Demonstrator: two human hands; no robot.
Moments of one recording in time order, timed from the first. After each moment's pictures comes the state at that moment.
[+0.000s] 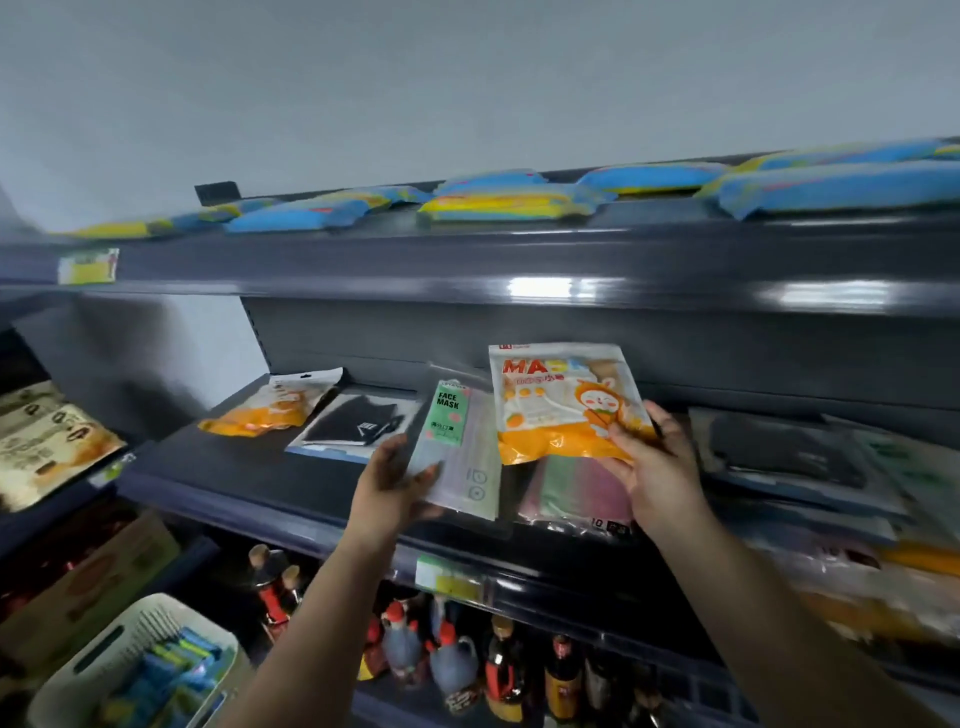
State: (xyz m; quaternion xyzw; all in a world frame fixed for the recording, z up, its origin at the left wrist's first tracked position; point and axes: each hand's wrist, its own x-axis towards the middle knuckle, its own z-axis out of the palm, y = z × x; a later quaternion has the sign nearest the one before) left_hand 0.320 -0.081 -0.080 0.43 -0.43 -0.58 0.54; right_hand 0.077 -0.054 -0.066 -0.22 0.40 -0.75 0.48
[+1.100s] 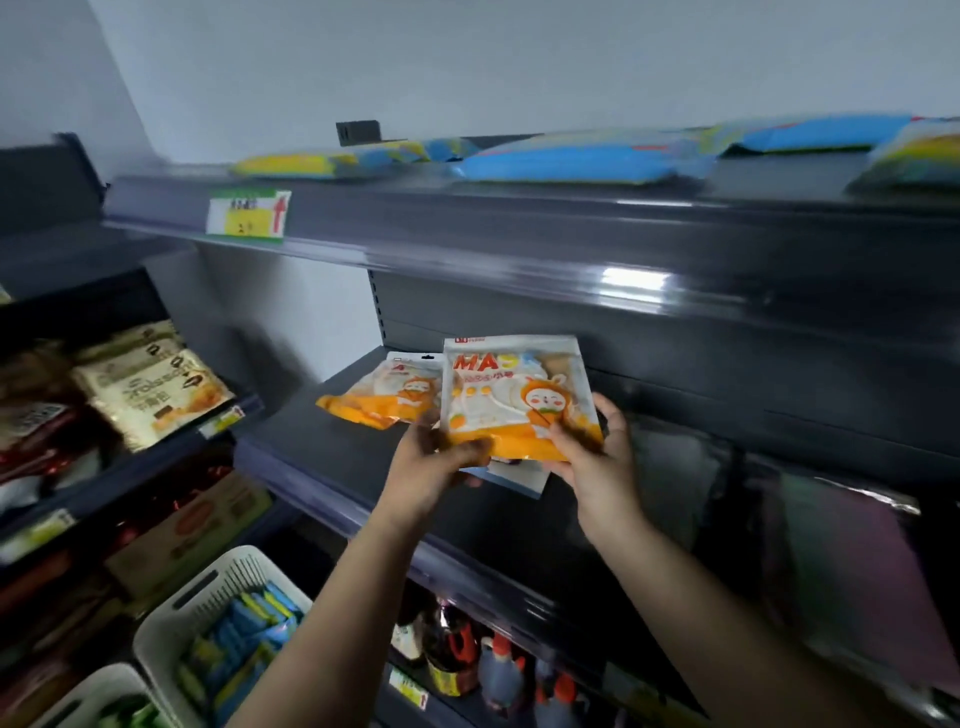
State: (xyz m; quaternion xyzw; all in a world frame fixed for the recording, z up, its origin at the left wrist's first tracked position) left_hand 0.461 -0.195 -0.080 0.47 -0.45 -0.53 0.54; right_hand 0.301 -0.204 -0.087 -0.32 0.41 -0.66 0.54
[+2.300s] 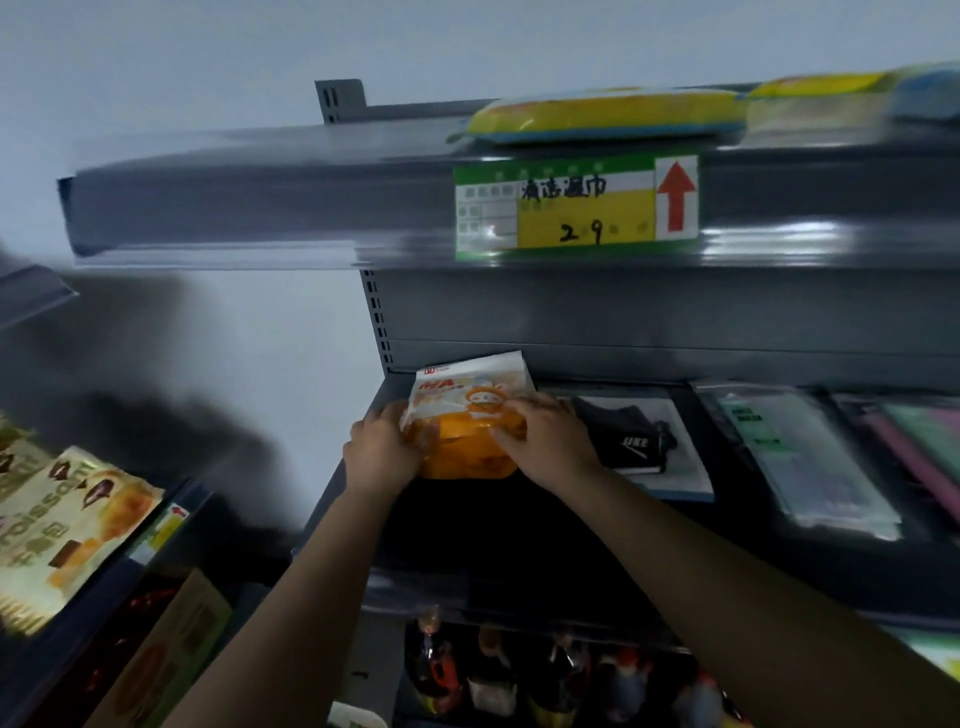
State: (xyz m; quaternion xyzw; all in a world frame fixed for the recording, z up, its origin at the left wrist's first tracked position) left_hand 0.675 -0.383 -0.106 0.62 -0.74 -0.18 0.20; right_hand 0.500 -0.330 -0.104 -0.62 0.75 -0.20 0.11
